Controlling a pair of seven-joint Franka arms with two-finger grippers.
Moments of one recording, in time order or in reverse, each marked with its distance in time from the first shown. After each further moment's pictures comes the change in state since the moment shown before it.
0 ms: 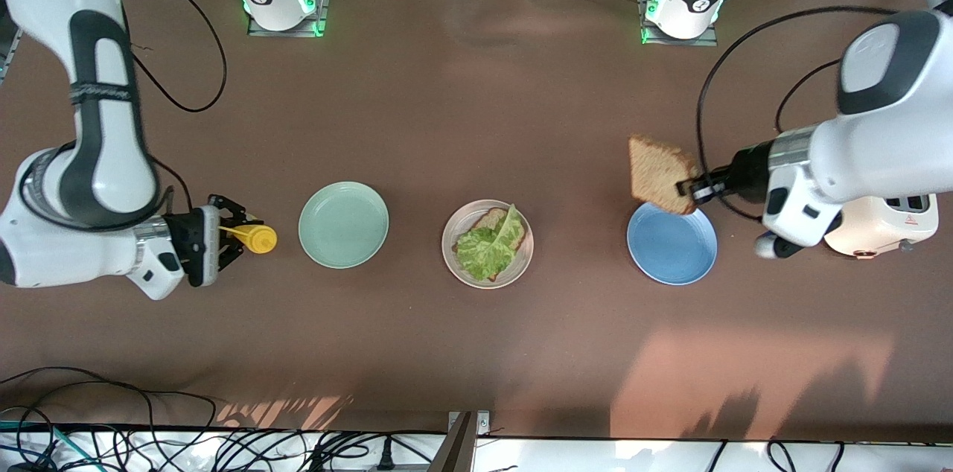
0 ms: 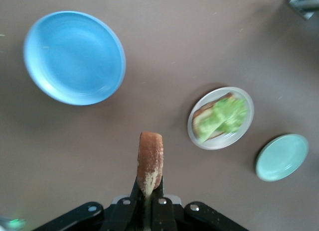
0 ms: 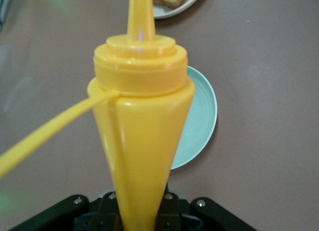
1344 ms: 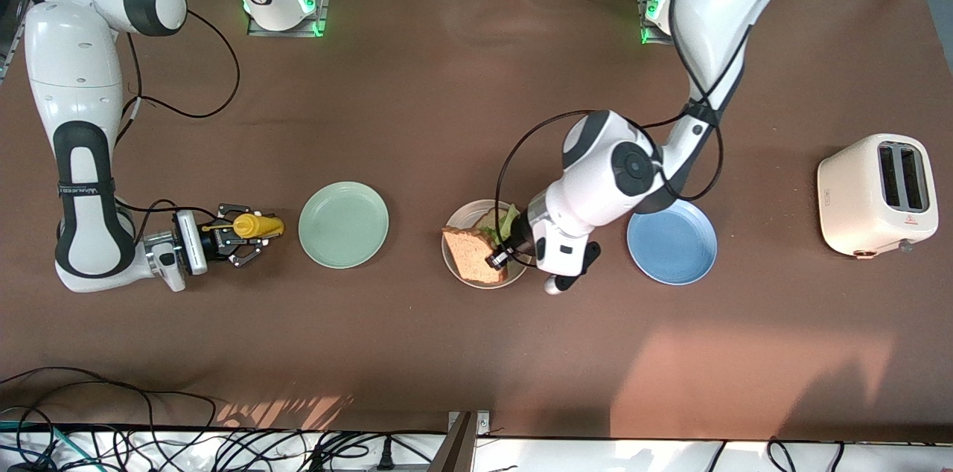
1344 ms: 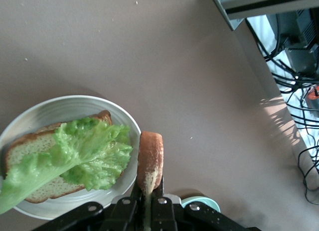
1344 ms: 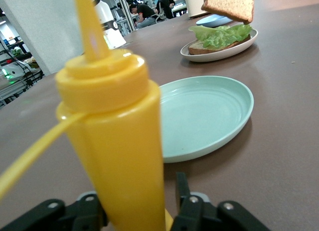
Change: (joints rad) left arm -0.480 0.324 0.162 -0.038 0.000 0.824 -0.360; right arm -0.192 0.355 0.028 0.065 0.331 -0.155 -0.542
